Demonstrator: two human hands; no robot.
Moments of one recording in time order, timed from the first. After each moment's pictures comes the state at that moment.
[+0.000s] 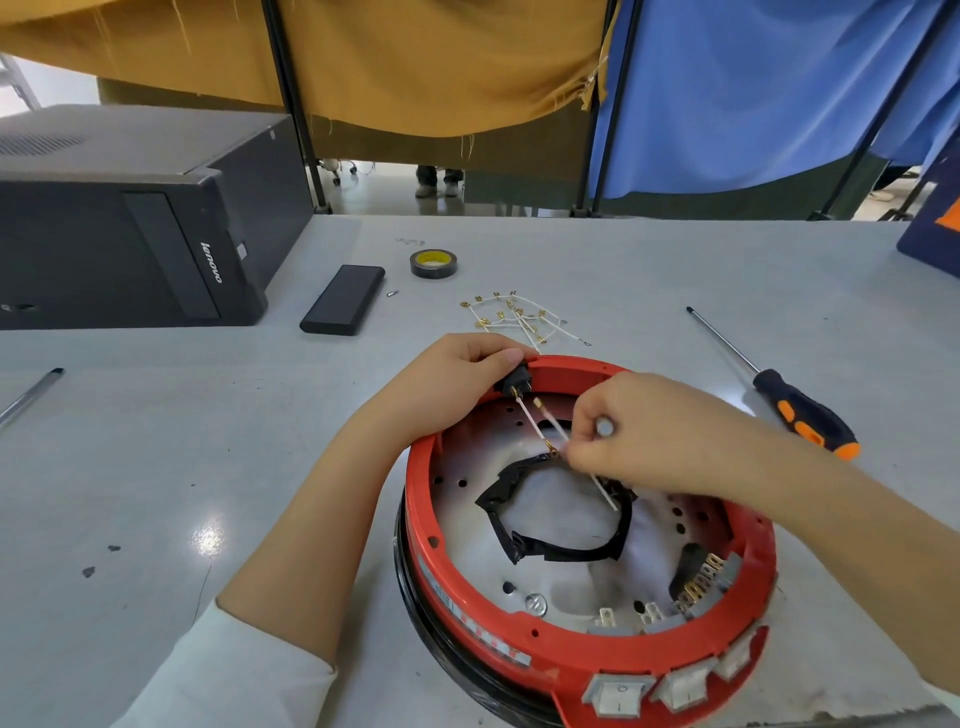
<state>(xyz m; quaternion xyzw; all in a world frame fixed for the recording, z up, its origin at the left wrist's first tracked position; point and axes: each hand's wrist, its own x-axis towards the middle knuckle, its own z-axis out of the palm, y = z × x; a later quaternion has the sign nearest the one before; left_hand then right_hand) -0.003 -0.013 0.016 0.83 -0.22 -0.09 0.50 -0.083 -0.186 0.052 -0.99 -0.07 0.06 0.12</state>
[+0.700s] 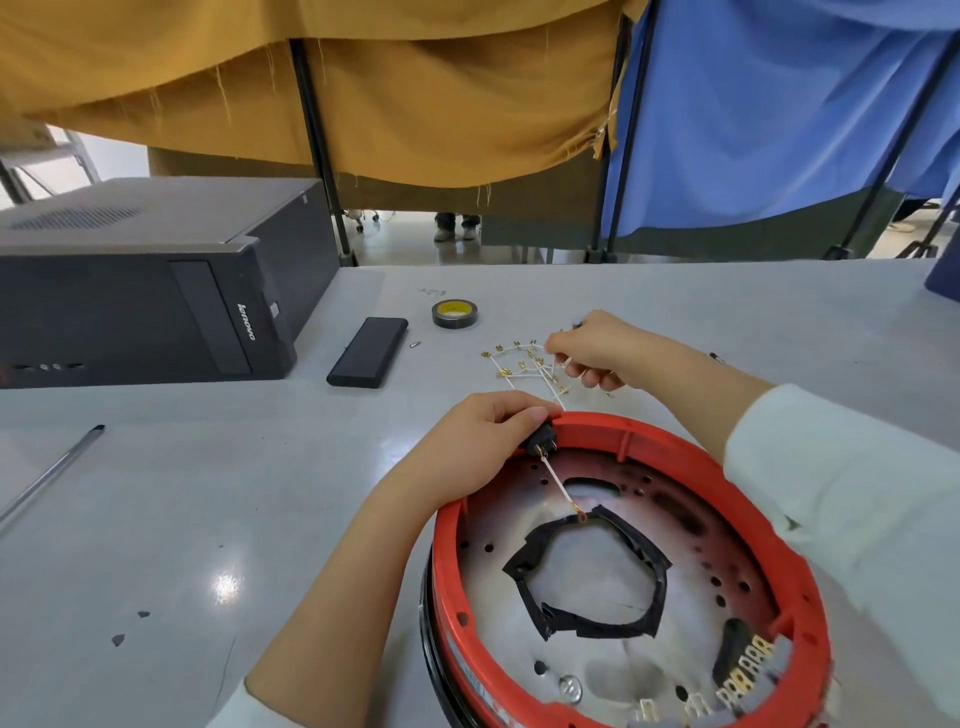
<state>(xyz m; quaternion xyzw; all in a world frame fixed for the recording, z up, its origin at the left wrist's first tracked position) -0.006 -0.014 0.020 0.83 -0.21 -0.10 0.51 0.071 -0.183 0.054 -0.90 0.12 0.08 0.40</state>
